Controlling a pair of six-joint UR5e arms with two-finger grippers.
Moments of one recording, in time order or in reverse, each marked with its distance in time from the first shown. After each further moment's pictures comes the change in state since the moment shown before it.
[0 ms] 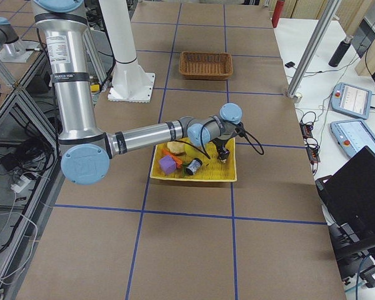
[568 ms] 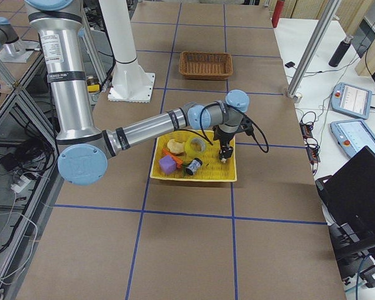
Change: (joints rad) left arm 0.000 -0.001 0.001 0.000 0.002 0.001; right arm 0.102 0.020 0.142 -0.334 -0.039 0.011
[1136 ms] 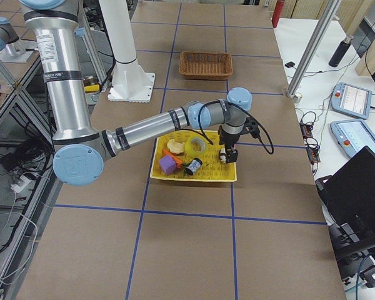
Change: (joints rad) left arm 0.000 -0.002 0.000 0.000 0.003 0.003; right arm 0.072 0.011 0.018 -0.057 -0.073 0.007
